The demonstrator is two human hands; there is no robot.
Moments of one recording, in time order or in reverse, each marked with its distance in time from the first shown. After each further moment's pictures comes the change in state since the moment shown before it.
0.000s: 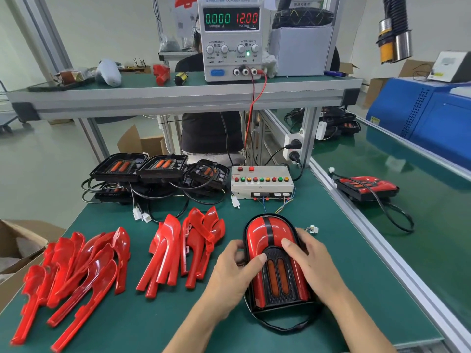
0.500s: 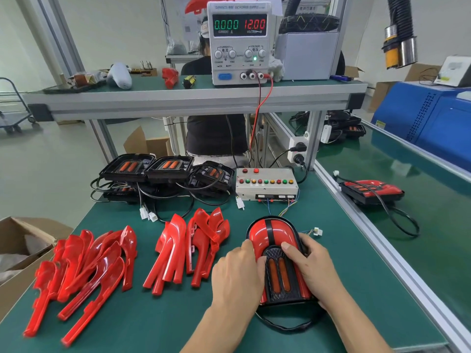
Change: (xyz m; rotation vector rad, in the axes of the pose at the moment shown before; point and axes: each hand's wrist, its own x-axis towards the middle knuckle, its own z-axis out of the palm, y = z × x) left_hand -0.007 0.013 0.013 1.184 0.340 0.216; right_hand 0.003 0.014 0.008 0.034 0.117 0.095
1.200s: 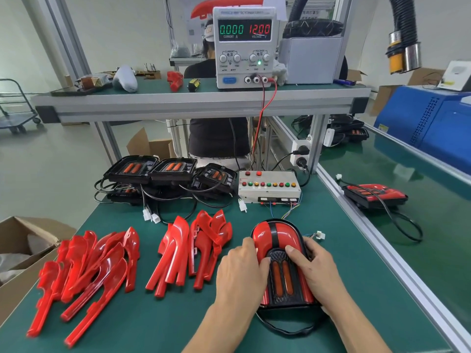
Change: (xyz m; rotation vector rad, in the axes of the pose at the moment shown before) left_hand 0.006 0.005 -0.012 -0.151 -0.035 -0.029; right_hand 0.000 0.002 -0.002 -0.020 0.020 -0.003
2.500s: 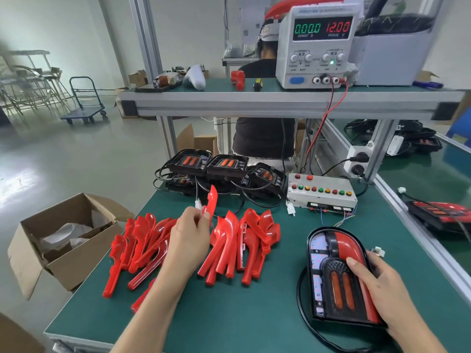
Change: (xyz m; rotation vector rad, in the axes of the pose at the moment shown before) left_hand 0.019 -0.138 -0.111 -0.359 0.316 -0.342; right_hand -0.001 -0.007 -0.006 0.013 0.005 0.059
